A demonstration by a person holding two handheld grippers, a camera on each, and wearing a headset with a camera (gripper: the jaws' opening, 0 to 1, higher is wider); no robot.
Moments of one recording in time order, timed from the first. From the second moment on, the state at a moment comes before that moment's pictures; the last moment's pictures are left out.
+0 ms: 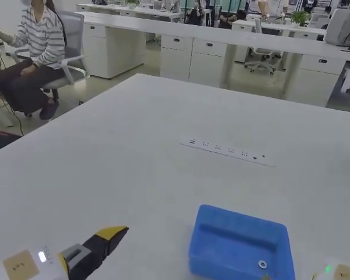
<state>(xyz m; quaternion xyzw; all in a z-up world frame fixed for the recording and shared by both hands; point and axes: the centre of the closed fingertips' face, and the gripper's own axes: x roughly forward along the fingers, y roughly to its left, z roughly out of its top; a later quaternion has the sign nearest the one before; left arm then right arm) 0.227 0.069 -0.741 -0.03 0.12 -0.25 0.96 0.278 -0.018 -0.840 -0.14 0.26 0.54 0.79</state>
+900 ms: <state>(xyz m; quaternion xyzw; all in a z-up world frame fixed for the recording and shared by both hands) 0.228 0.070 -0.741 -0.04 0.12 -0.25 0.96 0.296 -0.026 -0.777 -0.05 0.26 0.55 0.79</state>
